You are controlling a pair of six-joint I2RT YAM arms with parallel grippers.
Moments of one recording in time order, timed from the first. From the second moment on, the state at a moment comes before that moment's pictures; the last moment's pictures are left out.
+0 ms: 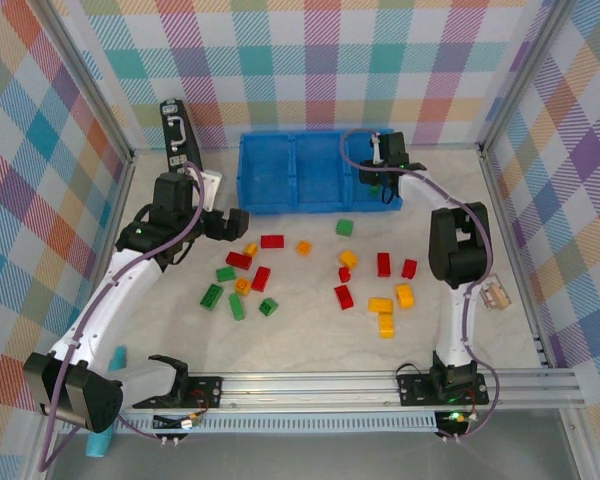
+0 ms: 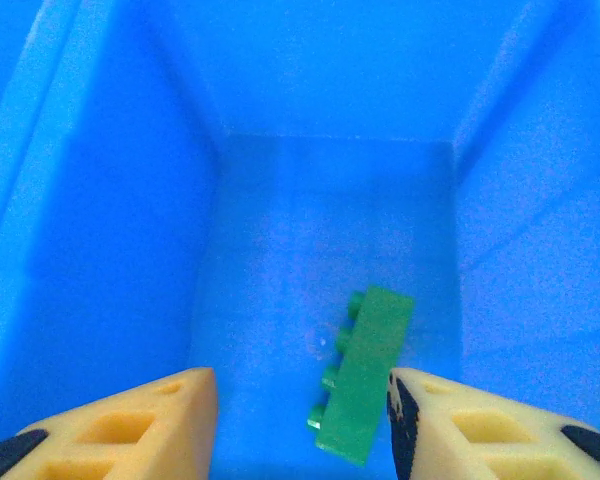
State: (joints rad) left arm -0.27 1.17 1.15 -0.63 0.11 0.00; right arm 0.24 2.12 1.67 -0.30 0.03 0.10
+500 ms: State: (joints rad) left arm -0.27 1.17 1.15 -0.63 0.07 -0.01; right arm 0.25 1.49 1.17 -0.44 0.08 0.23
